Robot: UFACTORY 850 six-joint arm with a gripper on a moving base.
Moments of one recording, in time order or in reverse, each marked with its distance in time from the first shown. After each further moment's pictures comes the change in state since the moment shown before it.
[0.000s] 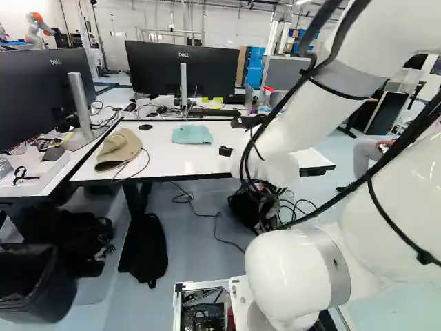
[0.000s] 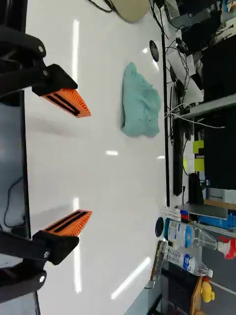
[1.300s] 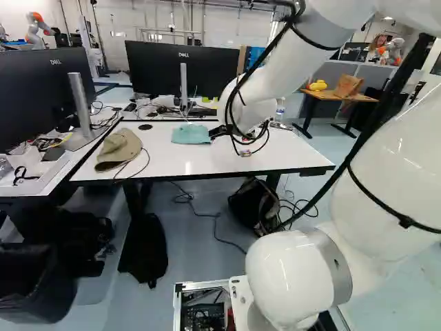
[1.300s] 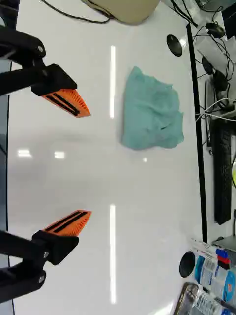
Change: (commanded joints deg) arm 3.9 -7.3 -21.7 3.2 -32.9 0.0
